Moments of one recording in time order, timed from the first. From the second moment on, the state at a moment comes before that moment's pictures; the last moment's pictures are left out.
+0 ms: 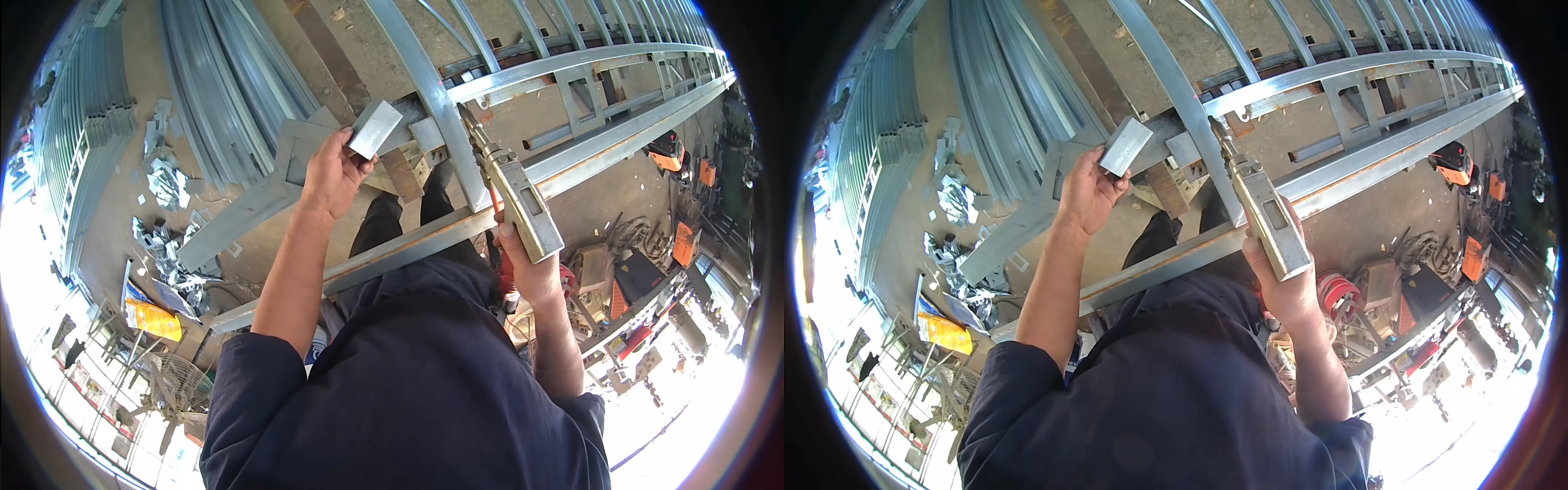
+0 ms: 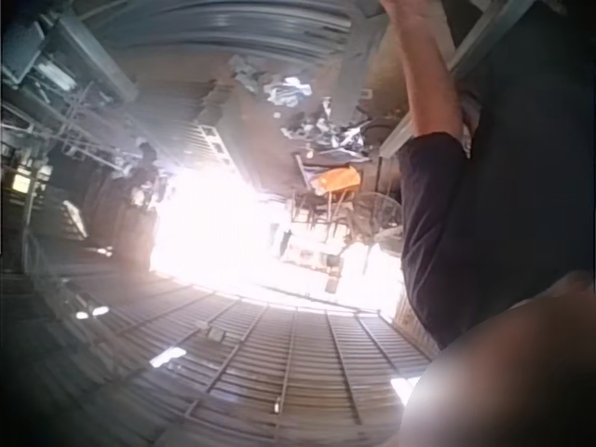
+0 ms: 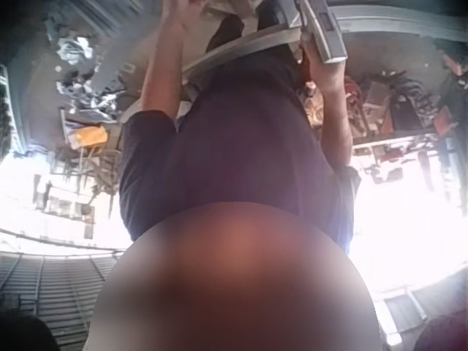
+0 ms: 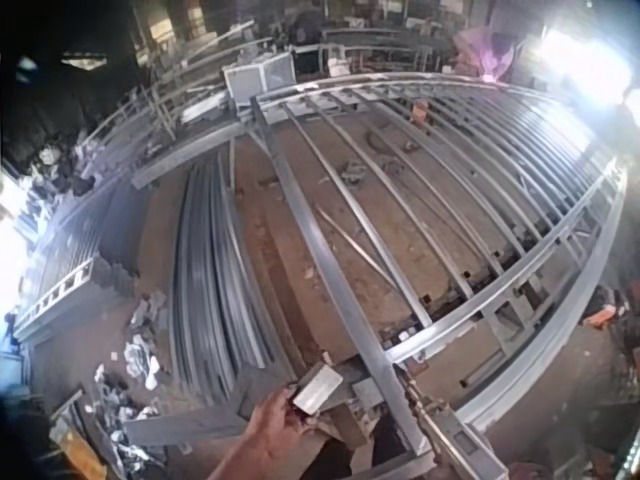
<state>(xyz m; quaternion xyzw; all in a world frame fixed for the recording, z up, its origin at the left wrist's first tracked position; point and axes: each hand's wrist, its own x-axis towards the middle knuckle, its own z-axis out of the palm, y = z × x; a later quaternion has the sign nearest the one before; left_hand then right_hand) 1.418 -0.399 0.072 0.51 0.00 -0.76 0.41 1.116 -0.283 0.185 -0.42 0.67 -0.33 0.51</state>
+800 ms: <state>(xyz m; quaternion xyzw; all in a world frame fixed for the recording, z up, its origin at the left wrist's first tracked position) 1.394 -0.423 0.049 0.64 -0.41 -0.58 0.29 1.121 -0.280 0.187 -0.41 0.69 -0.31 0.51</state>
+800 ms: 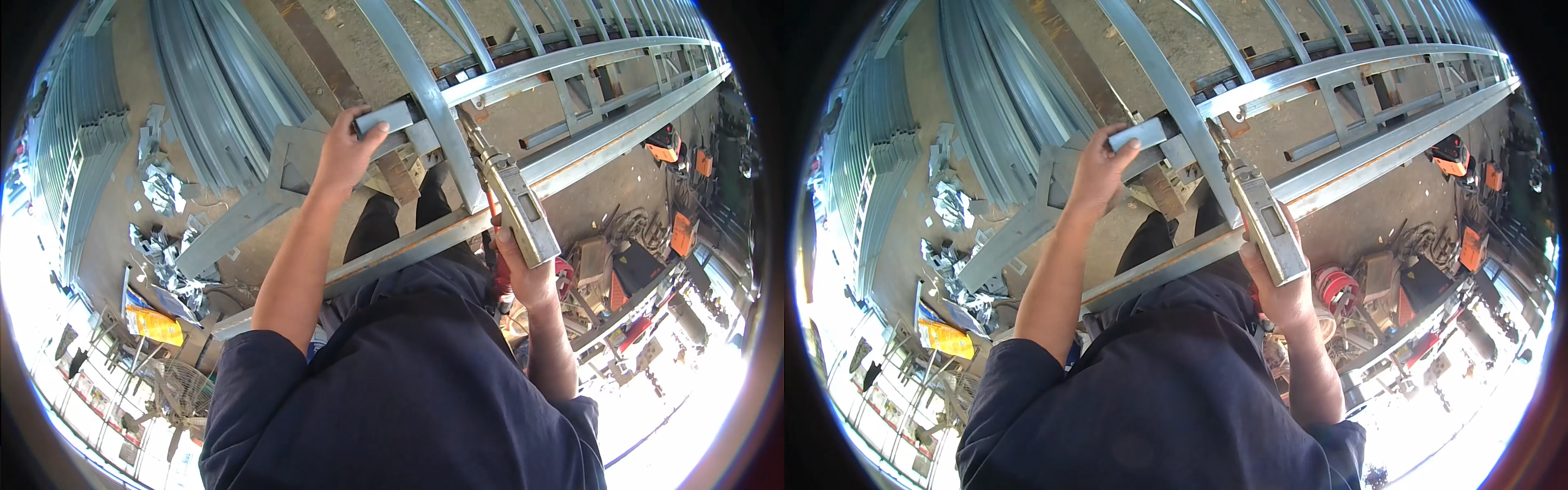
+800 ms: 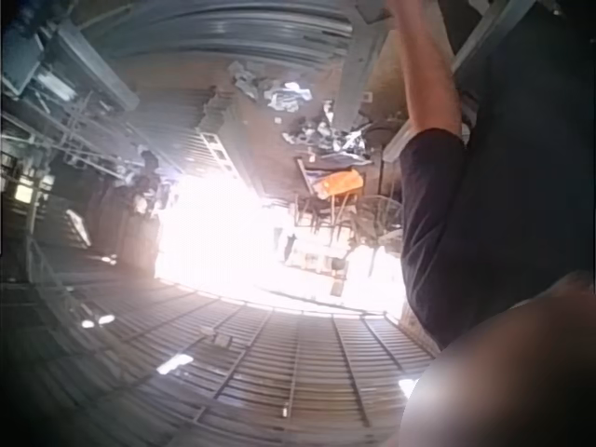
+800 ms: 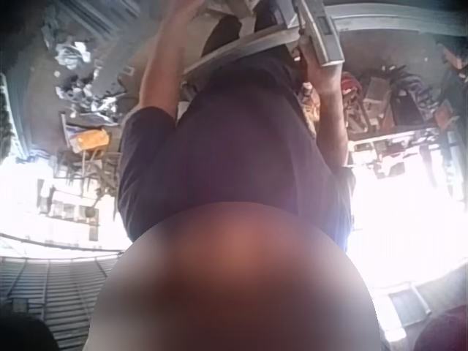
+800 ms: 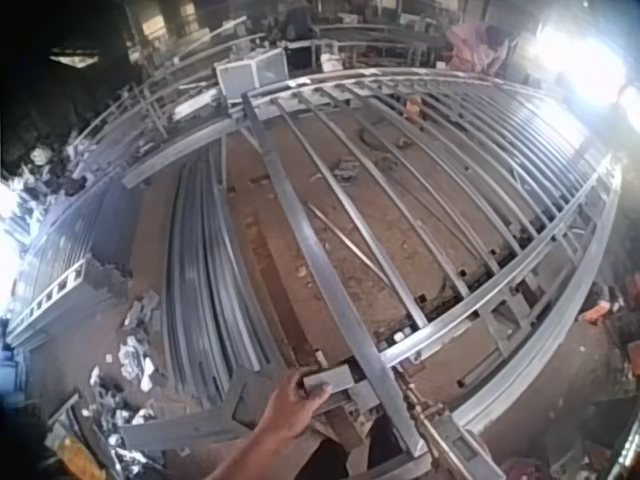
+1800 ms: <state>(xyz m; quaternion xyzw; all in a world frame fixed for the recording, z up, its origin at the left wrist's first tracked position) 1.389 -0.433 0.061 0.57 -0.76 -0.29 0.14 1.108 -0.277 0.189 -0.37 0.69 -0.28 0.56</state>
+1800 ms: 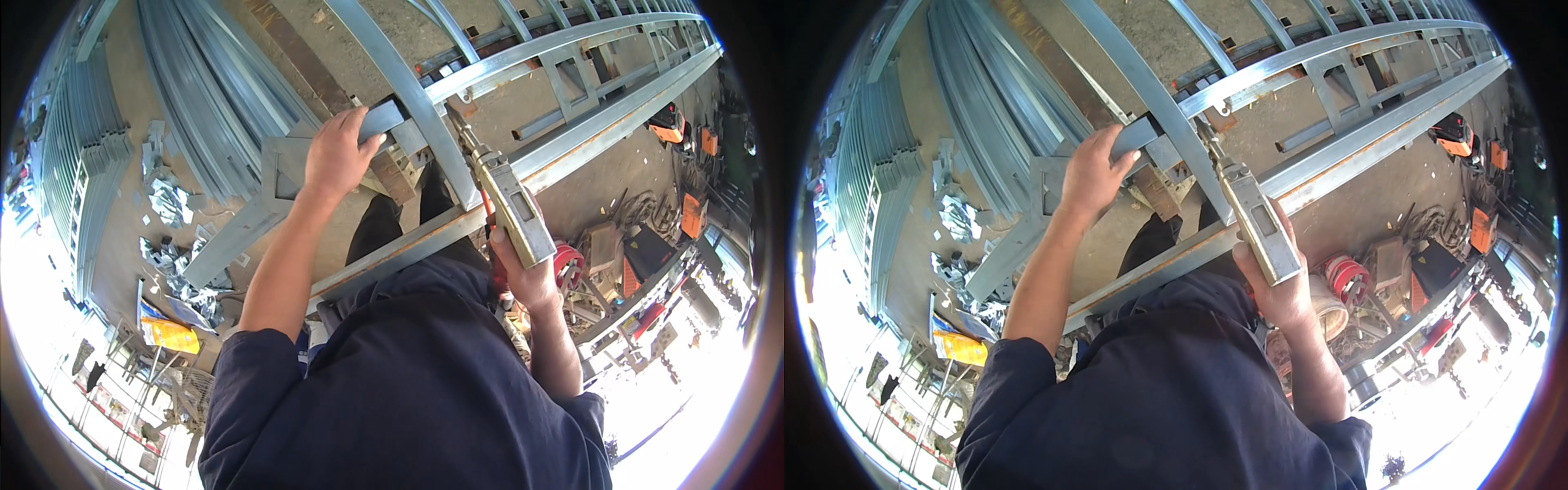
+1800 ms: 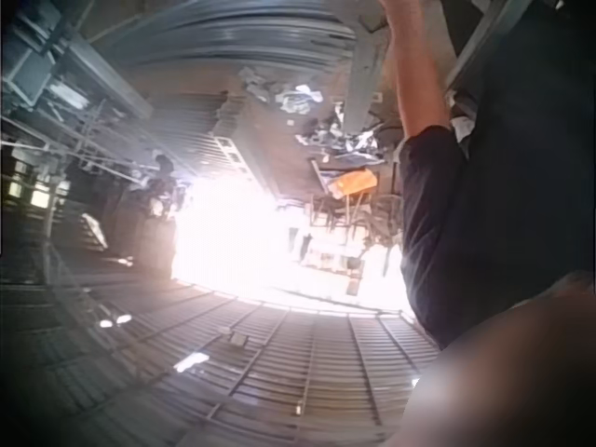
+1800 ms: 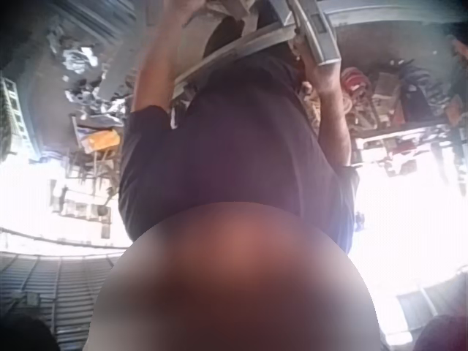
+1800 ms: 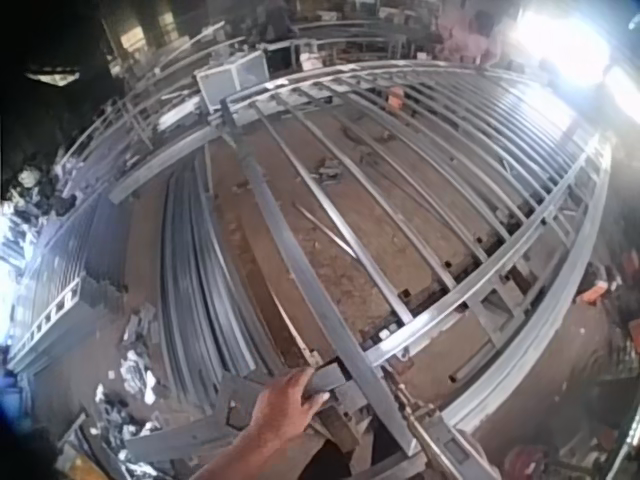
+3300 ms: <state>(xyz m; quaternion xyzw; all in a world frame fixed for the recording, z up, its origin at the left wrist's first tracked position) 1.401 -0.426 0.060 0.64 -0.72 -0.21 0.19 1.111 -0.298 0.182 -0.42 0.70 -0.27 0.51</state>
